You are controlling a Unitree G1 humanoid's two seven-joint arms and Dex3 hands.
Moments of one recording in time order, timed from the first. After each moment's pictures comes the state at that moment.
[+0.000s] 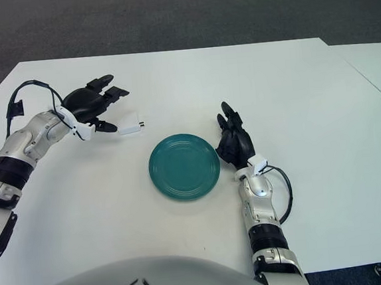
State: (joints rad) left arm -0.66 0.61 -0.40 0.56 0.85 -0.51 -0.12; right arm -0.02 -0.04 -0.11 0.43 0.12 -0.55 0.21
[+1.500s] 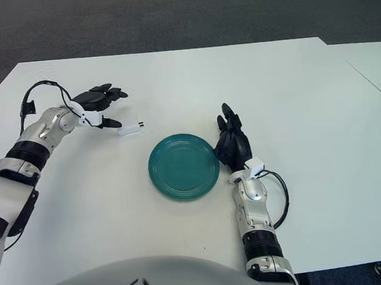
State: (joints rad) left arm -0.81 0.47 -0.44 0.95 0.72 -0.44 -0.17; right arm 0.02 0.02 -0.09 0.36 0.13 -0.51 0.18
